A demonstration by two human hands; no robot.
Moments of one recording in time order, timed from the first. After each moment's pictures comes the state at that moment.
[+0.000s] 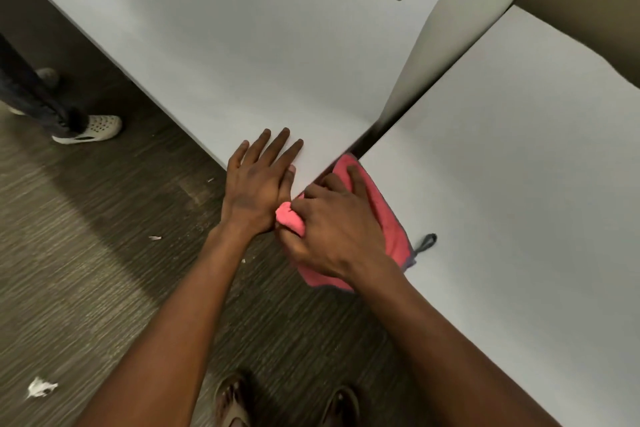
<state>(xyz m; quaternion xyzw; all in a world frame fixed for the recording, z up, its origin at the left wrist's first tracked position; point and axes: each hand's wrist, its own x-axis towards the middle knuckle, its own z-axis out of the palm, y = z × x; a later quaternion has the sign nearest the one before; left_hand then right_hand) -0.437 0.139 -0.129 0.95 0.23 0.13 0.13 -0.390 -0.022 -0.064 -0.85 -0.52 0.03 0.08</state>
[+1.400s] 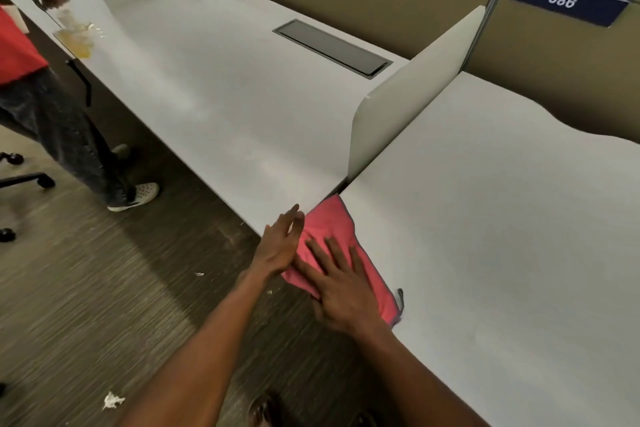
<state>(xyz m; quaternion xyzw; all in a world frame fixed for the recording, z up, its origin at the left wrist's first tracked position) -0.449 0.064 -0.042 0.83 0.33 0.00 0.45 -0.400 -0.118 -0.058 -0.83 -0.55 0.12 0.07</state>
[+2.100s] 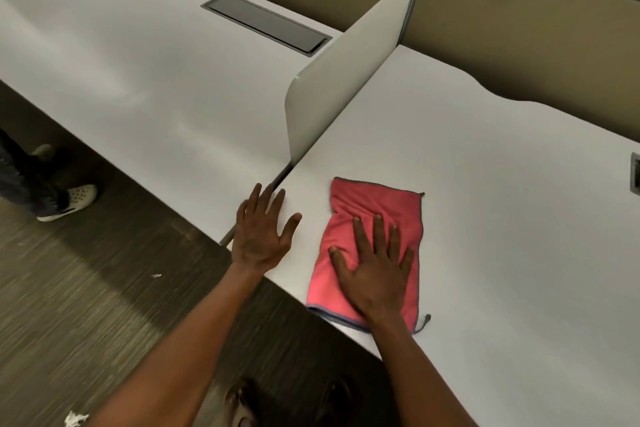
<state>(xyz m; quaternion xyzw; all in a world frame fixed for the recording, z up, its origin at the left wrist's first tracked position) -0.405 0.011 -0.066 0.96 0.23 0.12 0.13 -0.352 -0.223 -0.059 -0.97 -0.17 0.09 0.12</state>
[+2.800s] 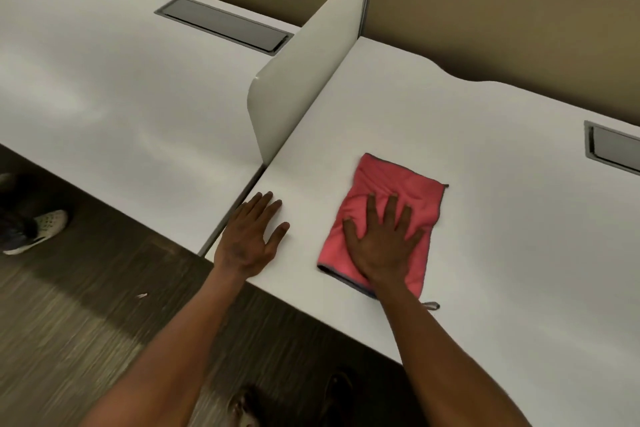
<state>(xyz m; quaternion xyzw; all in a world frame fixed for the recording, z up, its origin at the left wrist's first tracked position) -0.397 0.012 -0.071 0.98 0.11 0.06 0.17 -0.302 -0.243 -0.058 -0.99 -0.06 0.09 0.12</state>
